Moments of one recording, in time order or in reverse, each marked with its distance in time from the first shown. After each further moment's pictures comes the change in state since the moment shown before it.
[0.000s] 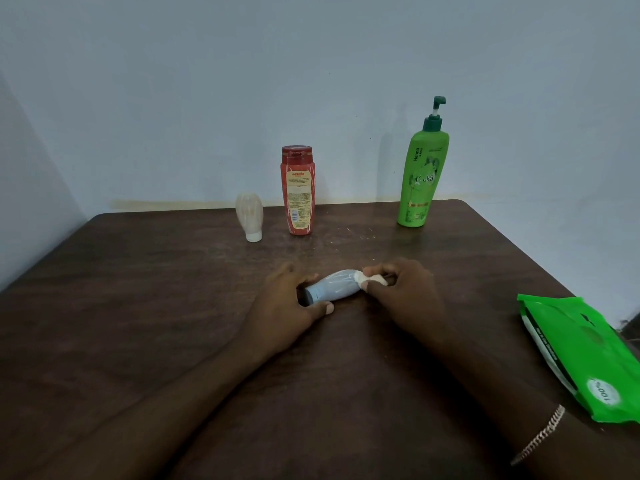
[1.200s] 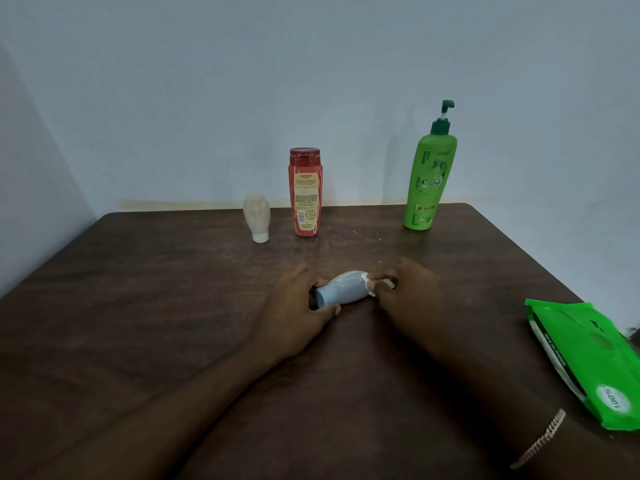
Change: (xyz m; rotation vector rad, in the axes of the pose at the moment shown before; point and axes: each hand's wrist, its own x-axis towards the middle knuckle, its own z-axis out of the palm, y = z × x) left_hand -0.004 0.002 0.003 0.031 0.015 0.075; right_hand 0.000 -0.009 0.005 -0.196 -0.004 -0.030
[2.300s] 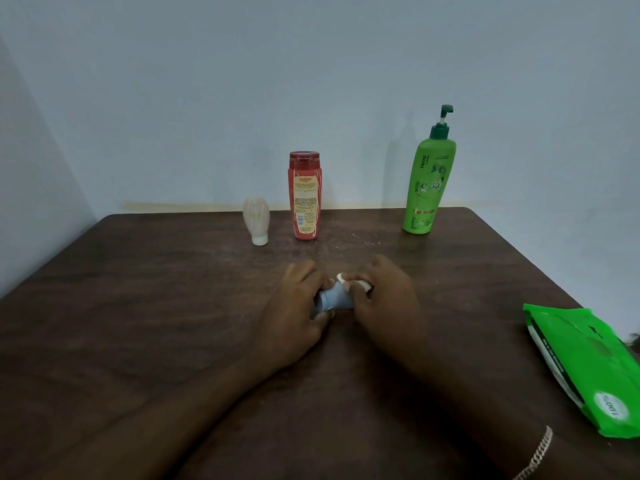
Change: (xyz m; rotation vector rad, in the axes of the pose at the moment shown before) left_hand -0.002 0.004 -0.001 0.025 0.058 0.233; right_hand -0.006 -0.023 0.020 0.015 0.060 -0.140
